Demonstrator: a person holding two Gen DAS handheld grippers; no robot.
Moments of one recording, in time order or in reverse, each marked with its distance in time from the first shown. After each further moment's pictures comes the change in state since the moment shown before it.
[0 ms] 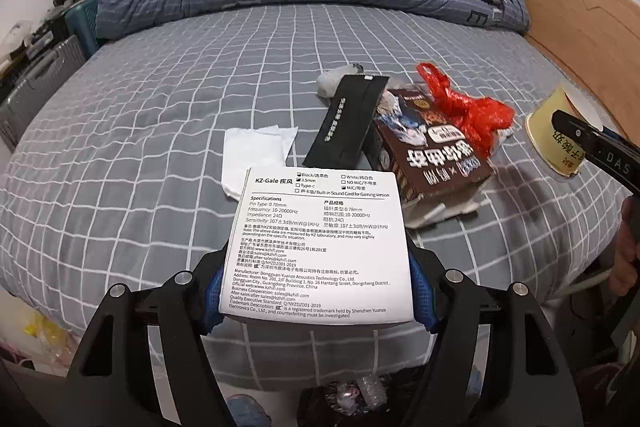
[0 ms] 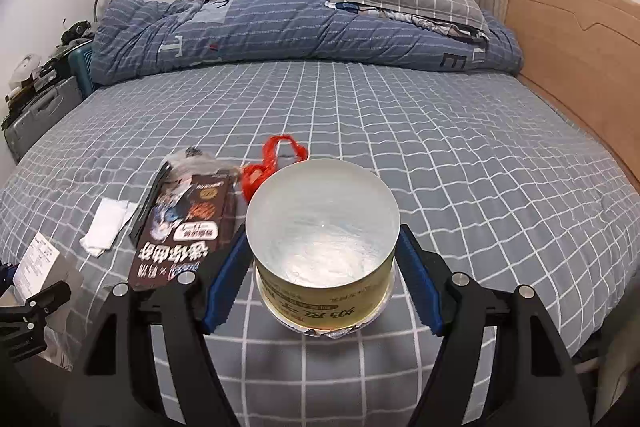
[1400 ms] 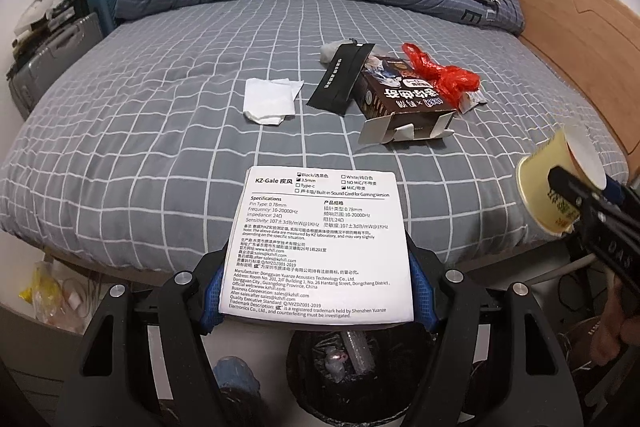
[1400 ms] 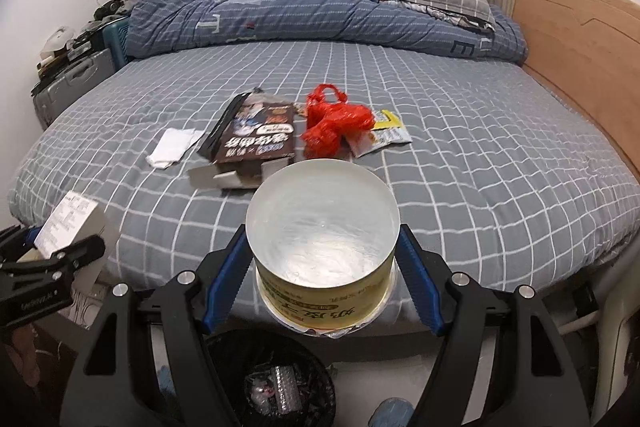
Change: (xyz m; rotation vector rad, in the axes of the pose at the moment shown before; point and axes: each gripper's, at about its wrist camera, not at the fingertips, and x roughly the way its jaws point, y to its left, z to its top) left arm -0.069 -0.005 -0.078 -0.052 0.007 -0.004; right arm -0.104 0.042 -0.092 -0.038 0.040 0.047
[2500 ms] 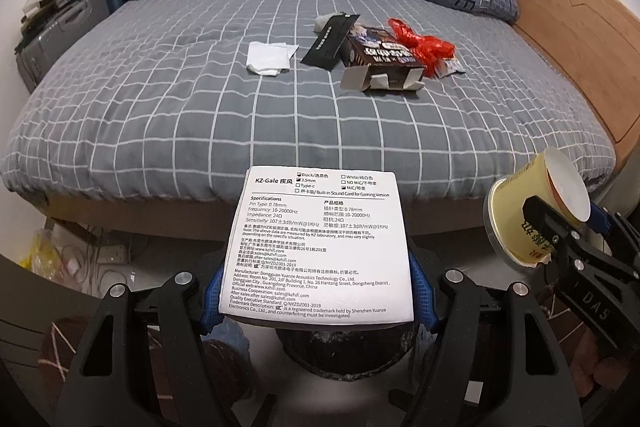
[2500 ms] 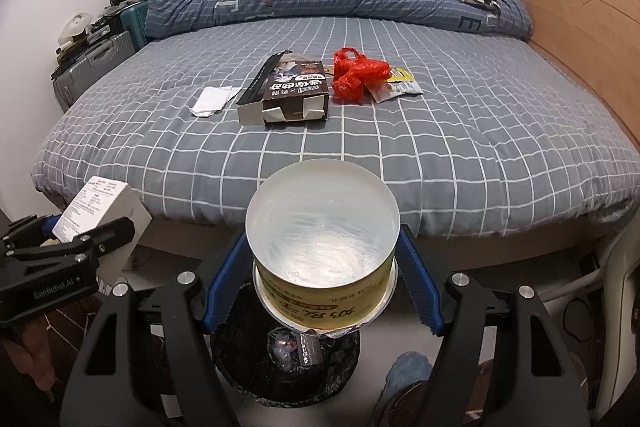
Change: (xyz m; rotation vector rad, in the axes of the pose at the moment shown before) left arm -0.052 -0.011 -0.058 -0.030 0.073 -0.015; right arm -0.062 0.021 -0.059 0.013 0.077 0.045
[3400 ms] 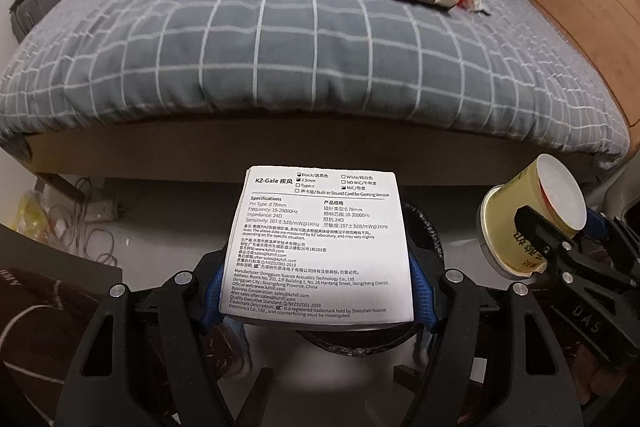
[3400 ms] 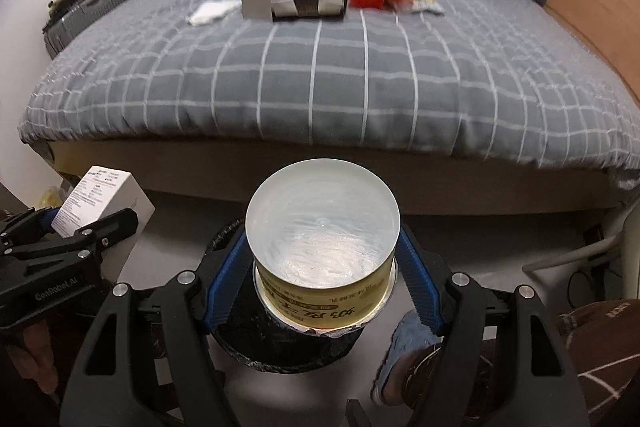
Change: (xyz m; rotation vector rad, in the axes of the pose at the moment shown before) left arm 0.075 0.020 -0.063 -0.043 0.135 0.000; right arm 0.066 0.019 -0.069 -0.029 0.184 -0.011
